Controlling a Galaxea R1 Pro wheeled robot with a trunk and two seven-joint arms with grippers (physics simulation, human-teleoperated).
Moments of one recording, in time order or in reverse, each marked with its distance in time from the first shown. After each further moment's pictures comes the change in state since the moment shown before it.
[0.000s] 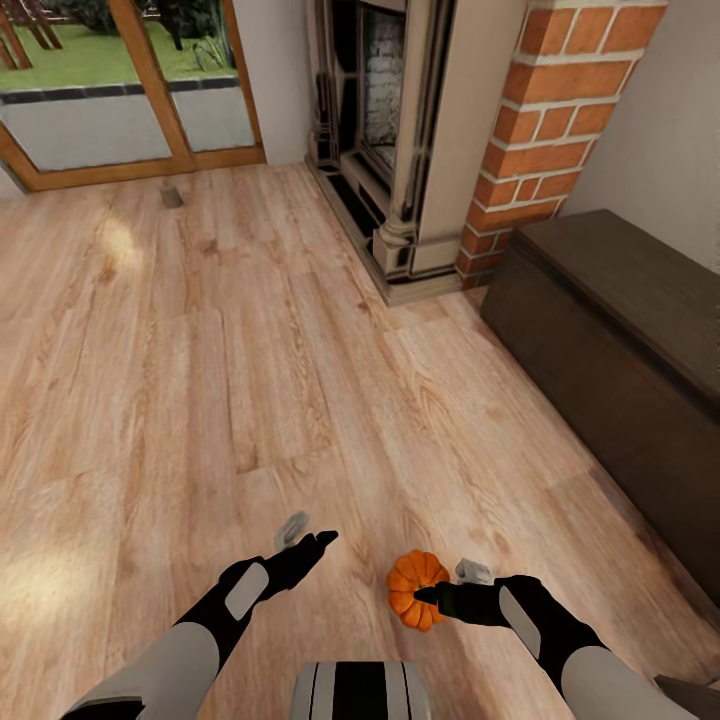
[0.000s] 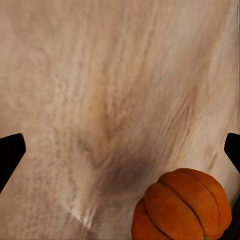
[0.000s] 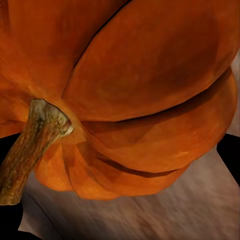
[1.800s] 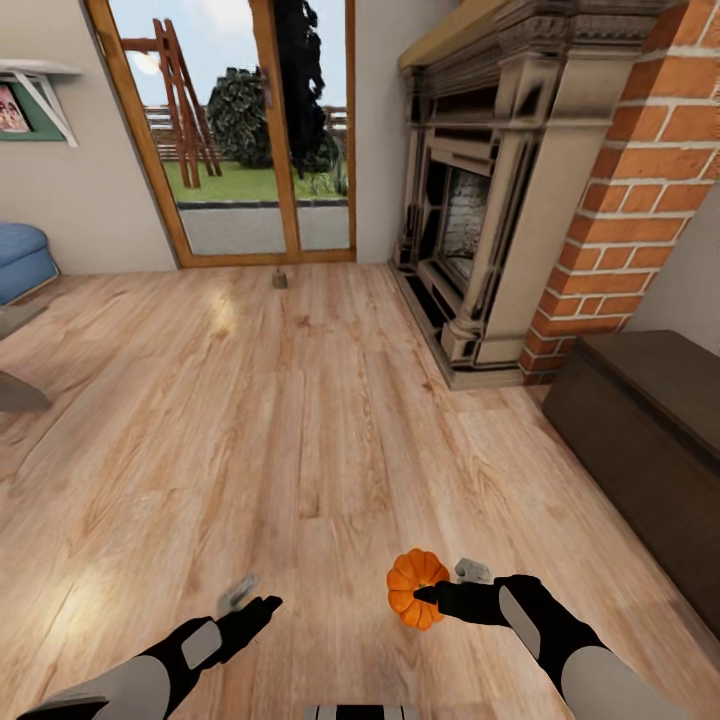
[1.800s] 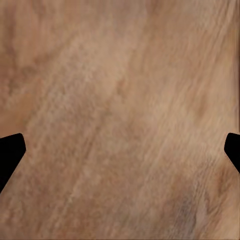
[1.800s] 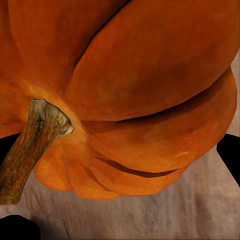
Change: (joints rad) left arm 0.012 0.141 0.000 0.297 -0.058 -0.175 0.081; right arm 0.002 0.000 0.003 -0.008 0.004 -0.004 0.000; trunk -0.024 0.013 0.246
